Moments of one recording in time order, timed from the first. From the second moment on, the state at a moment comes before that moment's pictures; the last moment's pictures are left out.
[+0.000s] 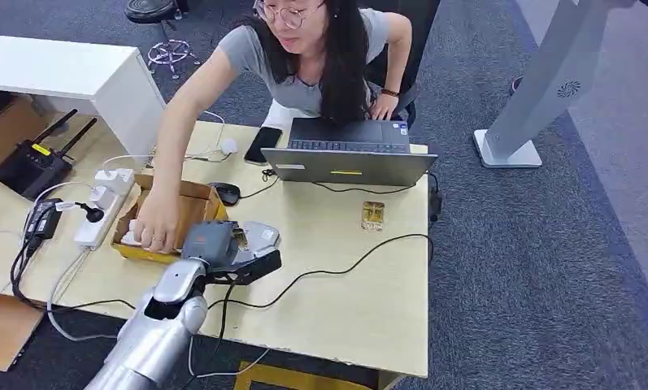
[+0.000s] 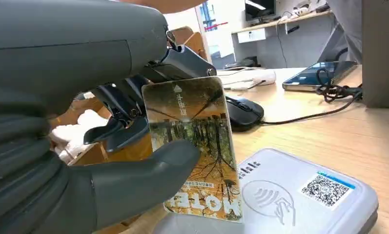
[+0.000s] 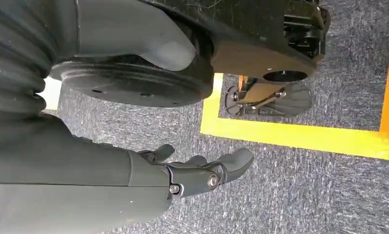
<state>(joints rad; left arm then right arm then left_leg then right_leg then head) -0.32 0.04 -0.29 -1.13 -1.30 0.04 0.13 -0.03 0.14 -0.17 -0.19 0.22 -0.15 -0.07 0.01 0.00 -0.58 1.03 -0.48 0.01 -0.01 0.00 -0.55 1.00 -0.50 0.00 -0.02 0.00</state>
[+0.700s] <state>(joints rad) -0.49 0.06 -0.29 -1.18 -1.41 0.29 0.12 -0.03 0.14 -0.17 -0.19 0.26 -0.14 -0.07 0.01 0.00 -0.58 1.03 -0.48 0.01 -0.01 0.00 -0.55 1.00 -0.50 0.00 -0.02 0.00</state>
